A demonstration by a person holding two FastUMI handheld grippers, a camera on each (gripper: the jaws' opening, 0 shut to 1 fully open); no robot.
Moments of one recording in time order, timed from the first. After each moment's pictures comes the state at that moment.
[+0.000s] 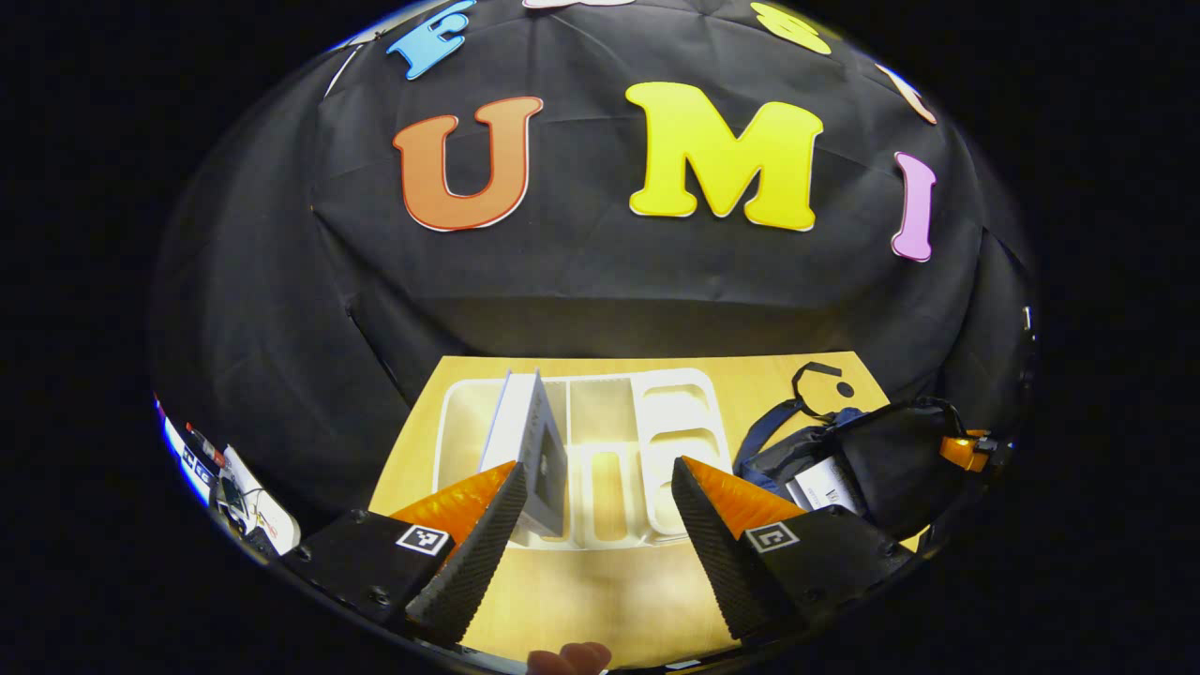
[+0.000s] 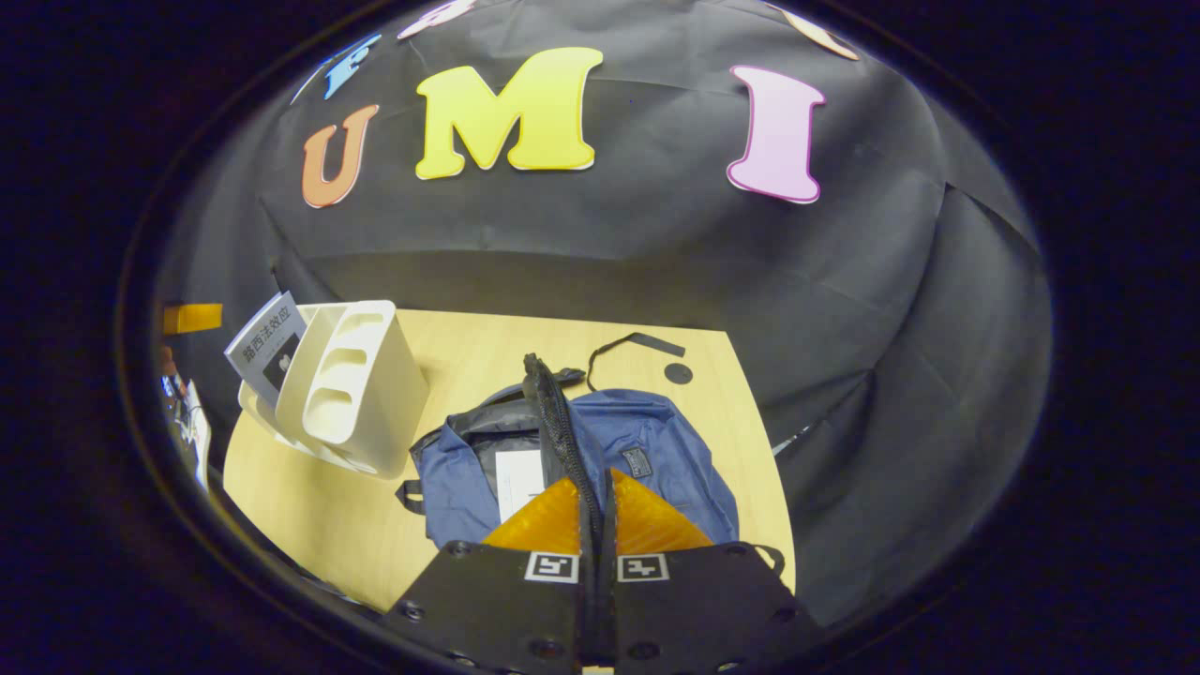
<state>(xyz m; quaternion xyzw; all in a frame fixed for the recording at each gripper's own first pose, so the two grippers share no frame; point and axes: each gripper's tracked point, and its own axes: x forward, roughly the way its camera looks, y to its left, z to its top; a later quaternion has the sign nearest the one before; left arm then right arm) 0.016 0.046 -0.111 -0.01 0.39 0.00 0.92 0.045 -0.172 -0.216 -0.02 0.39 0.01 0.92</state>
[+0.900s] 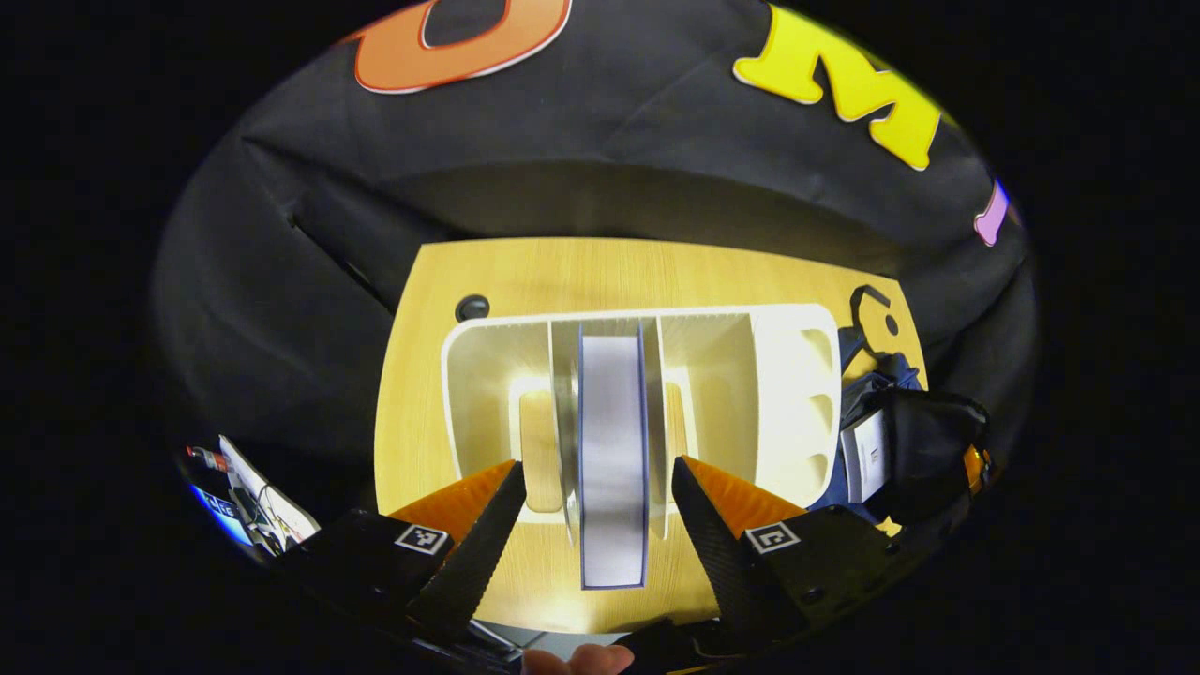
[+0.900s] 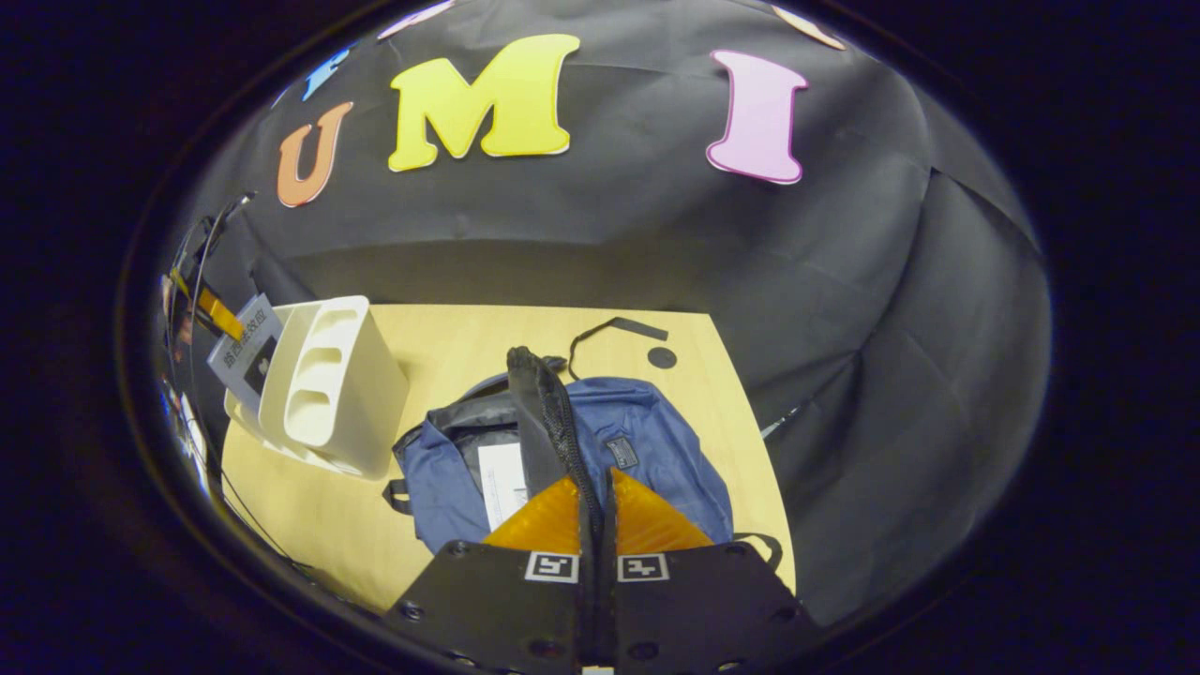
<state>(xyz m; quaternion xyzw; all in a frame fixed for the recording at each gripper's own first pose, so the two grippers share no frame) 0.060 0.111 -0.229 -0.04 0.65 -0.03 0.76 0.050 -0.182 -0.229 -0.02 0.41 -0.03 0.91</state>
